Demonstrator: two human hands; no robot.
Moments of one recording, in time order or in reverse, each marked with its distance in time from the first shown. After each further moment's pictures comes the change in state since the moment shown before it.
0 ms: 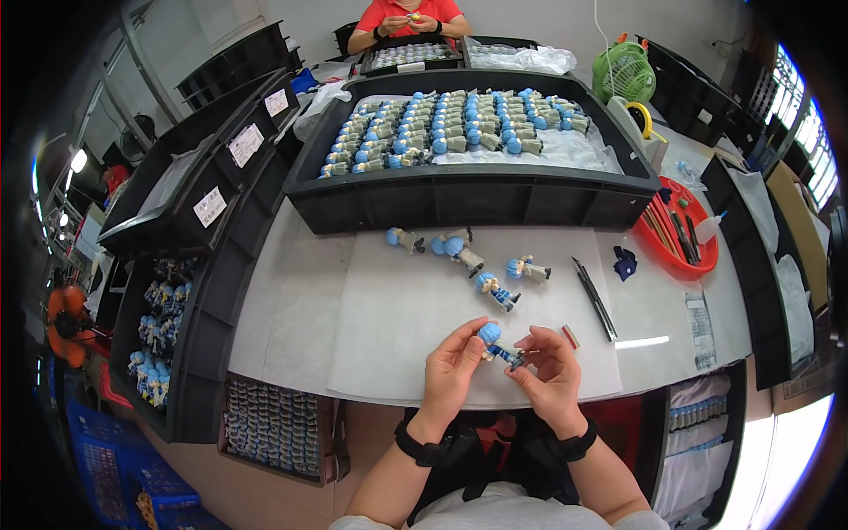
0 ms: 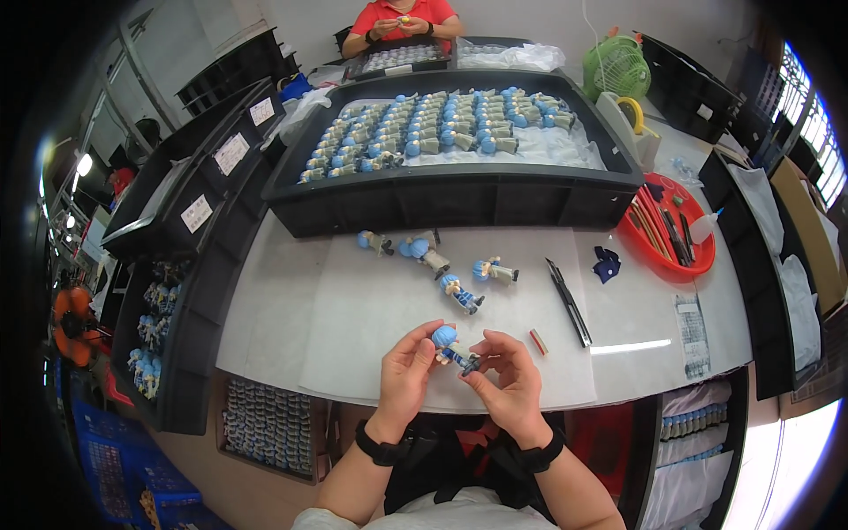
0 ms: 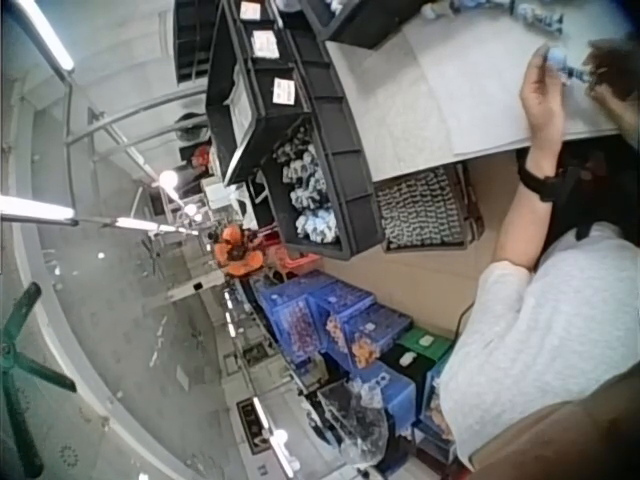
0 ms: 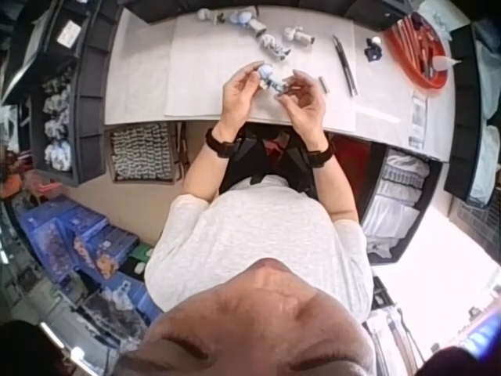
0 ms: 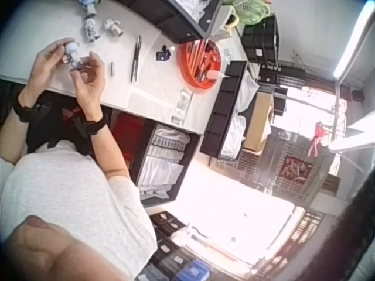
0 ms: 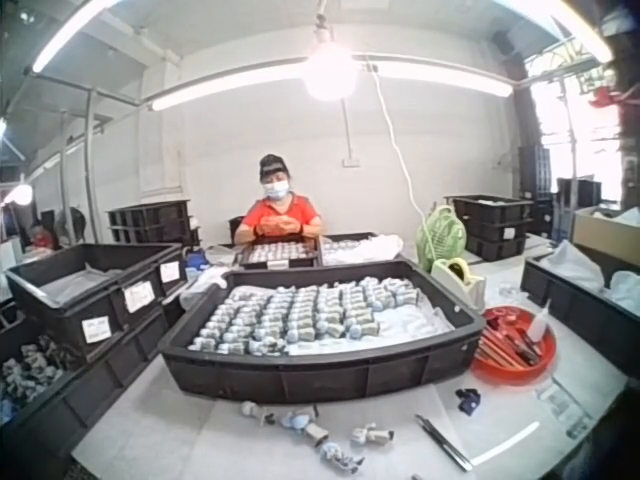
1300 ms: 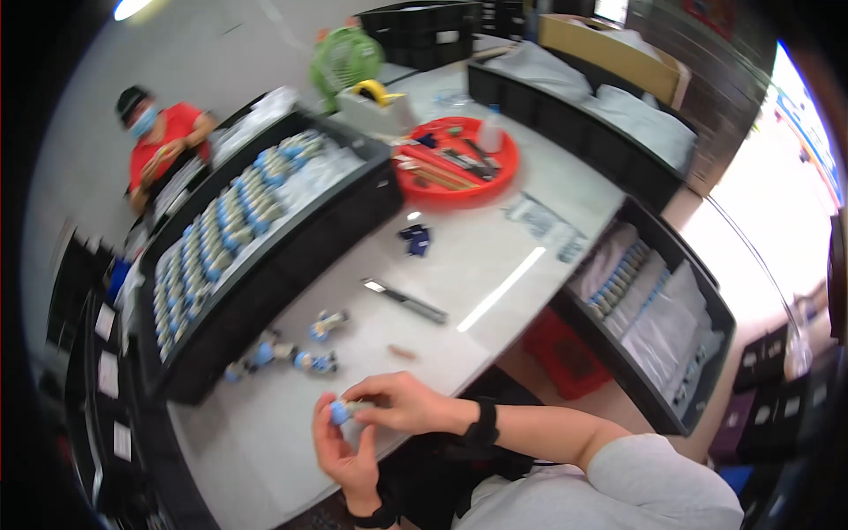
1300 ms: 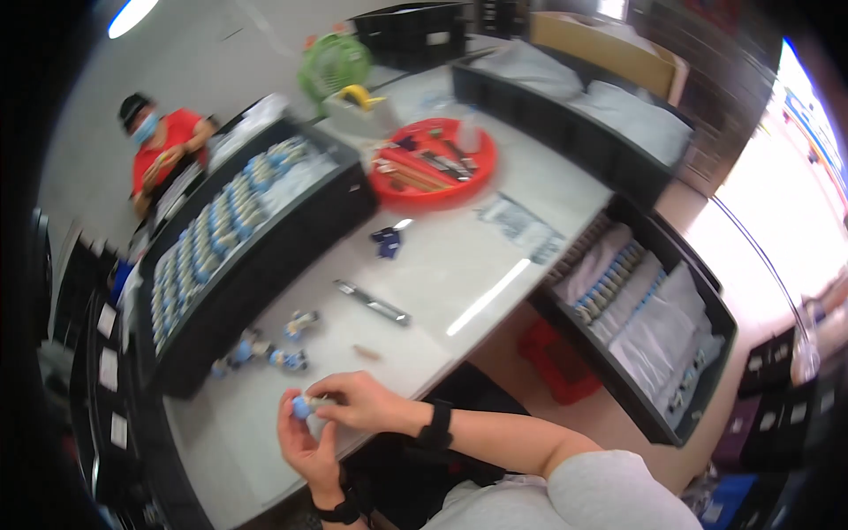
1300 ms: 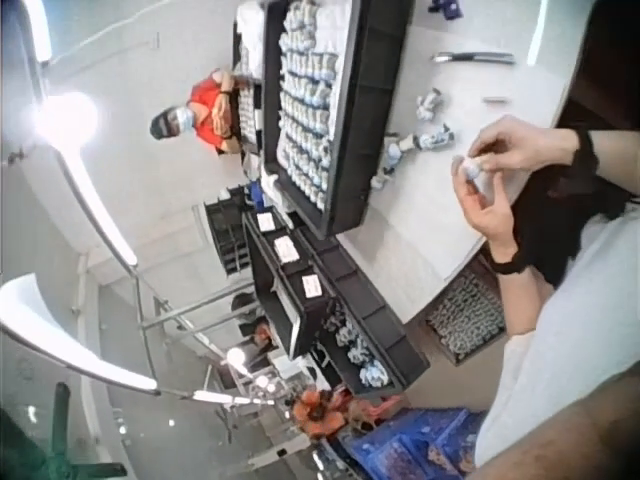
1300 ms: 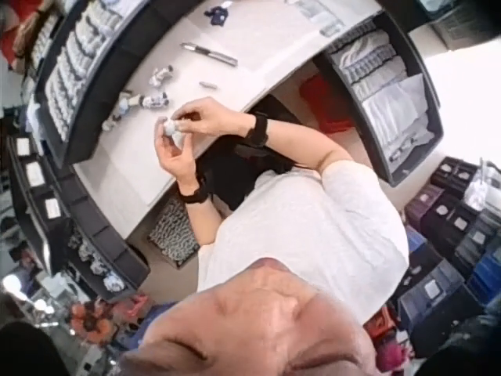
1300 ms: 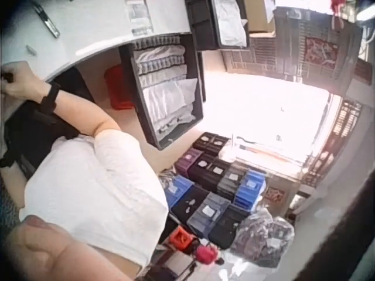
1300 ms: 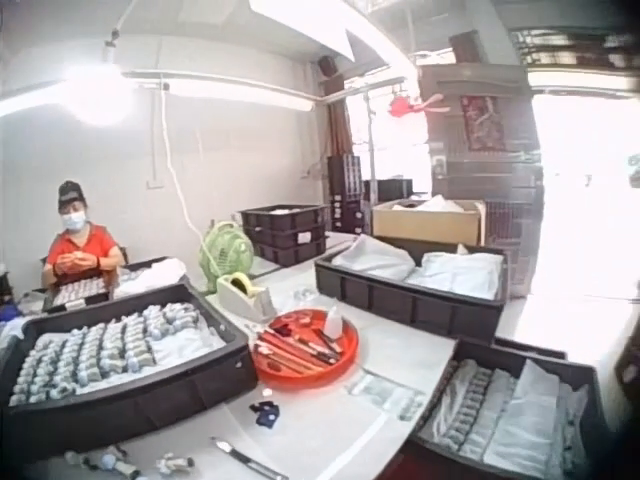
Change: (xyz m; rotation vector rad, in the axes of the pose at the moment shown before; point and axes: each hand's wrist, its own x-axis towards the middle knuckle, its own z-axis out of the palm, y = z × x) left_hand -0.007 -0.014 0.003 0.529 -0.215 0.460; right_hand 0.010 -0.009 -0.010 -0.132 -0.089 0.161
